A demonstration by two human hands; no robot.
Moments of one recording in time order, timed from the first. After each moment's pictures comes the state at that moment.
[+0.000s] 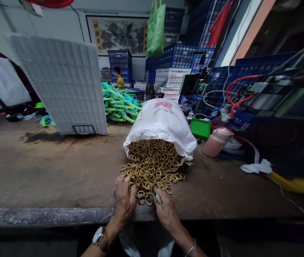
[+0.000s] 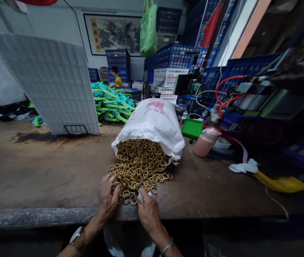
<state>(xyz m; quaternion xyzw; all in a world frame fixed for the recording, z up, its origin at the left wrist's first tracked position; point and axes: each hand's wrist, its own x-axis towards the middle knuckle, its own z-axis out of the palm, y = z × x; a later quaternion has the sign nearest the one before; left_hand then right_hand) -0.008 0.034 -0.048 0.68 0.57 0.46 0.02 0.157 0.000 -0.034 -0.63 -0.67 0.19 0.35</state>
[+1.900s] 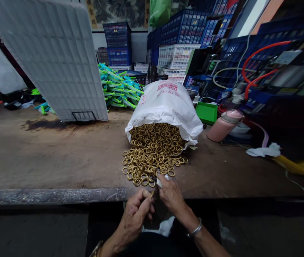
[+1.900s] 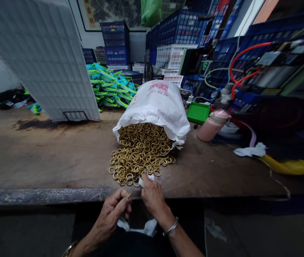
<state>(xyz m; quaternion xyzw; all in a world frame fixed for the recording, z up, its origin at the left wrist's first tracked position) 0.008 -0.048 0.015 0.45 0.42 0.41 0.67 0.158 -0.013 -0.008 -0.64 -0.72 0.19 0.16</state>
